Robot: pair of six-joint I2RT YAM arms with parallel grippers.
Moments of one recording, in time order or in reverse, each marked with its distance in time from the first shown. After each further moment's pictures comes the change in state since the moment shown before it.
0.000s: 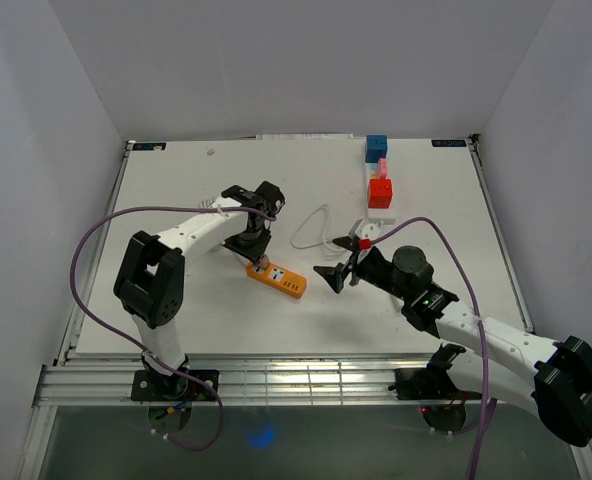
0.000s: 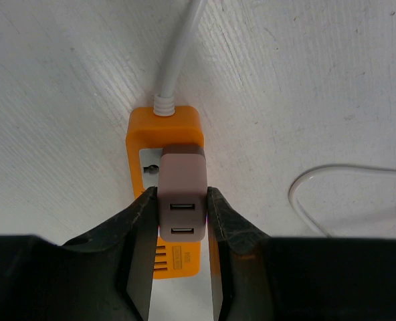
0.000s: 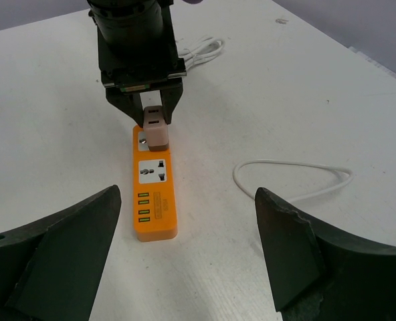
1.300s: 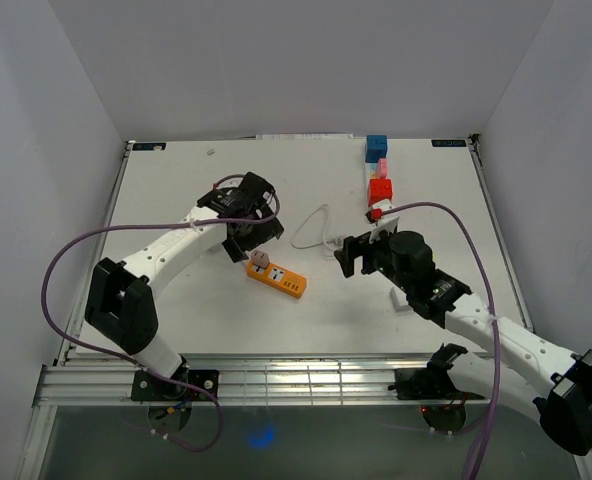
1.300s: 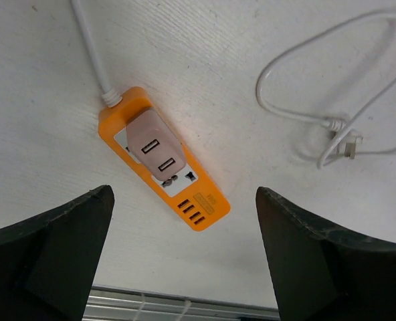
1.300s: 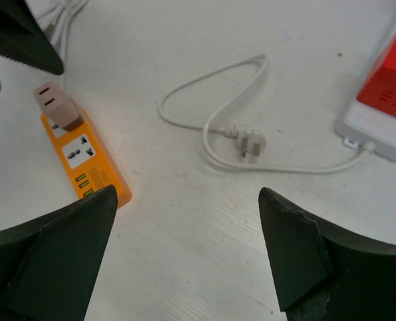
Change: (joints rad) left arm 0.001 -0.208 -0.054 0.171 0.066 0.549; right arm -0.041 -0.015 0.150 -0.409 0.293 0.189
